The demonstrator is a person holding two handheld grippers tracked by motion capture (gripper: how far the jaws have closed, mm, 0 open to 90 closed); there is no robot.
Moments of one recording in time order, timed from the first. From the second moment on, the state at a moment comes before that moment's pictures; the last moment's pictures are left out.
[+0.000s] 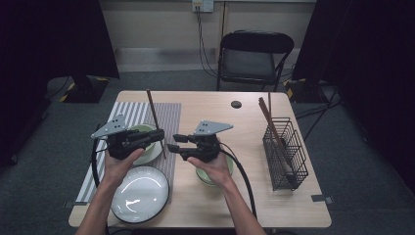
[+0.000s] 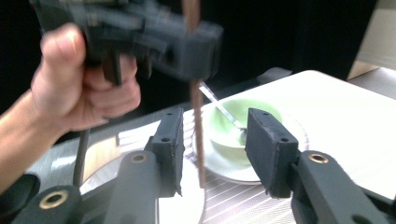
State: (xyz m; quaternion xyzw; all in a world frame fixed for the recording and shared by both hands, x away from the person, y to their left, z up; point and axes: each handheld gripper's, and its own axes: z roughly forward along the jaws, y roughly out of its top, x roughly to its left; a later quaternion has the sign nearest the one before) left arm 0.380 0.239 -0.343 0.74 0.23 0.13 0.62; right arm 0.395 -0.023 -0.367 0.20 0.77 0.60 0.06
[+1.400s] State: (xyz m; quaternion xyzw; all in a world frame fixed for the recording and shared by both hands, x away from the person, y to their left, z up) left arm 0.380 0.234 -0.349 0.74 0.24 0.11 0.62; right arm 0.389 0.000 -0.387 0.16 0.79 0.59 0.05
